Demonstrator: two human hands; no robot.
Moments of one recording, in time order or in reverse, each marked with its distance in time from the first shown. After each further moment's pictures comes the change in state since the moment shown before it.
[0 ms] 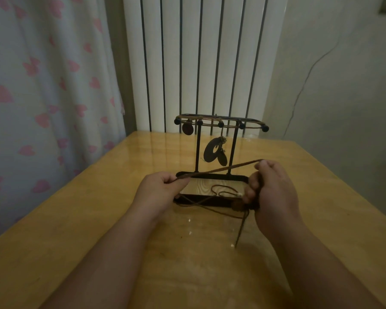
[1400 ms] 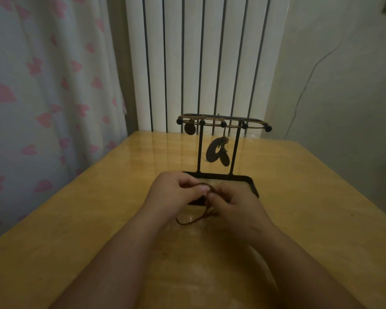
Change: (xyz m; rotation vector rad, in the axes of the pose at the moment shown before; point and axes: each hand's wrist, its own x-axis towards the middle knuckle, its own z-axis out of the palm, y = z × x) left_hand -0.010 0.006 0.005 0.027 -0.156 0.175; right_hand -0.005 0.034 0.018 -0.859 -0.383 -0.234
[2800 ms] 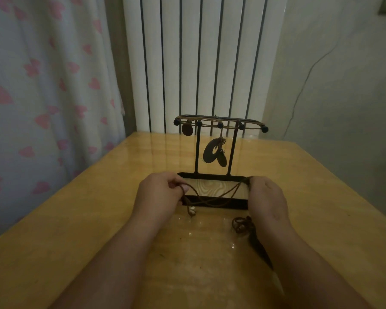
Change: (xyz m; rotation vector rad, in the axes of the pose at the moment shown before) left_hand 0.005 -0.002 -0.001 0.164 0.192 -0.110; right_hand 0.002 -0.002 -0.022 0.190 0.433 0.413
